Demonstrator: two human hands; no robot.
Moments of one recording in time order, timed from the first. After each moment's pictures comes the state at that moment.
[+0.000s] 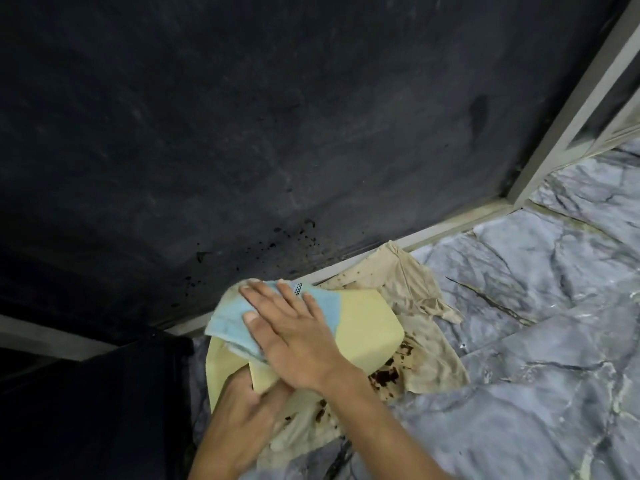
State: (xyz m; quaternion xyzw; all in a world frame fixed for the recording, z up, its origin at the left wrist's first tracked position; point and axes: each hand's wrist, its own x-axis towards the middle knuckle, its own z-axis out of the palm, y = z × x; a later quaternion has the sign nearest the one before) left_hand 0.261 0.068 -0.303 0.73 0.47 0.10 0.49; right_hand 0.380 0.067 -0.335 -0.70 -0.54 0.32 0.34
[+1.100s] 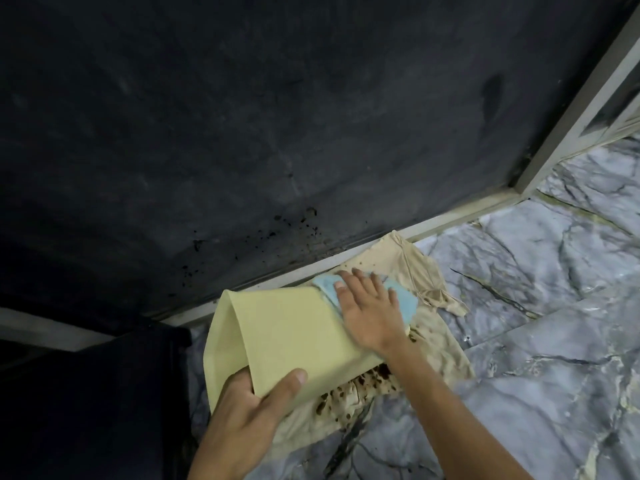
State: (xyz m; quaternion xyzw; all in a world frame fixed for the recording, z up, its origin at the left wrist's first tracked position) left_hand 0.252 0.062 -0.313 0.64 0.55 0.08 0.53; right_hand 0.464 0.041 -0.409 -0.84 -0.37 0.32 0.23
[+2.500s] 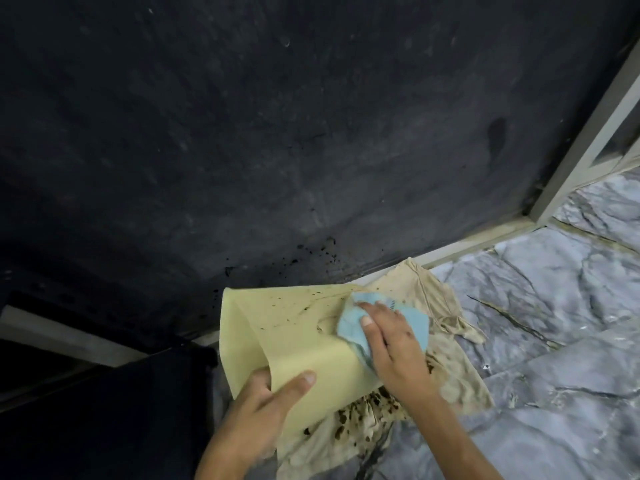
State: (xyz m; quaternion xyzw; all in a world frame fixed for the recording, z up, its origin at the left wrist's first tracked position) left_hand 0.246 0.087 -0.298 0.60 0.56 0.03 0.57; right_hand 0.450 0.007 -0.403 -0.76 -0.41 0.18 0.47
